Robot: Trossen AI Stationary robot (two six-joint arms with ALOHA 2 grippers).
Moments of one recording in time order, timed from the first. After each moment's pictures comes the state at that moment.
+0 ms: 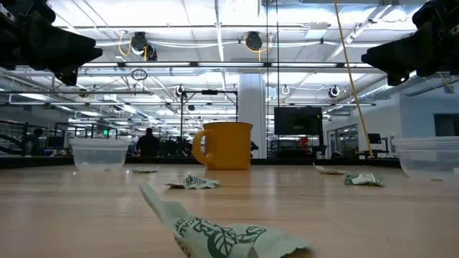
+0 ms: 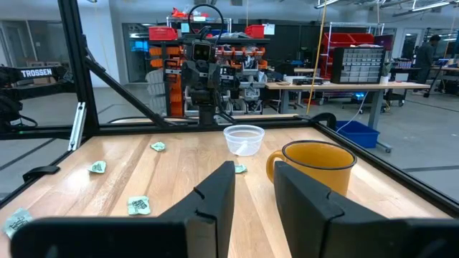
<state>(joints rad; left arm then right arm) -0.44 0.01 0.01 0.07 -0.50 -0.08 0.39 0.04 0.01 0.08 0.52 -0.01</state>
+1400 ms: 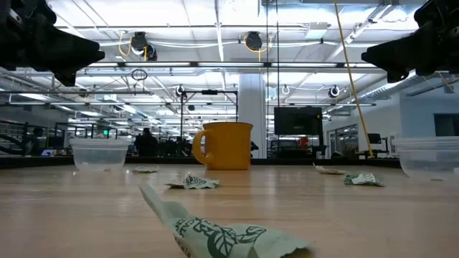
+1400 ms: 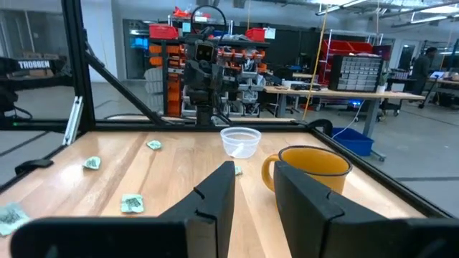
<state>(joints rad) -0.44 0.01 0.01 0.08 -0.58 -0.08 0.39 0.04 0.01 0.09 0.52 -0.07</state>
